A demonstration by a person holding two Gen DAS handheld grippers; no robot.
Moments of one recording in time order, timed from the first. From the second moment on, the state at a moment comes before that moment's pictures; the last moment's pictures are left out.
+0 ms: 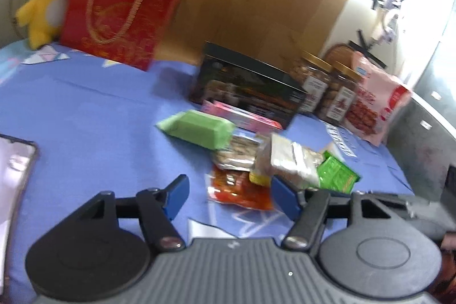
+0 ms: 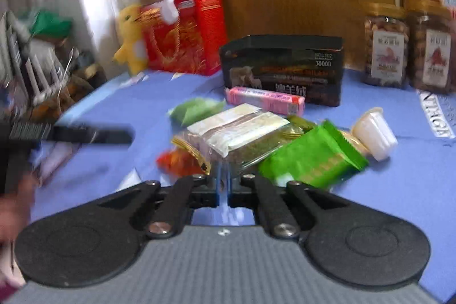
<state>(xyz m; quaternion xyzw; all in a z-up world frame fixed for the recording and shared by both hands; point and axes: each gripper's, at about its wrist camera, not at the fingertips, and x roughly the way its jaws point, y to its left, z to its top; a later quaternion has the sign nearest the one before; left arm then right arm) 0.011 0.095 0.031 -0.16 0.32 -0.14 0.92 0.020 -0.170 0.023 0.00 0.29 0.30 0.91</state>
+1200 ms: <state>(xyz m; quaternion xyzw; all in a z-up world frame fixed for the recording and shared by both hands) 0.026 0.048 0.037 -0.11 0.35 -0.17 0.91 -0.040 -0.146 0.012 -0.07 0.27 0.42 0.86</state>
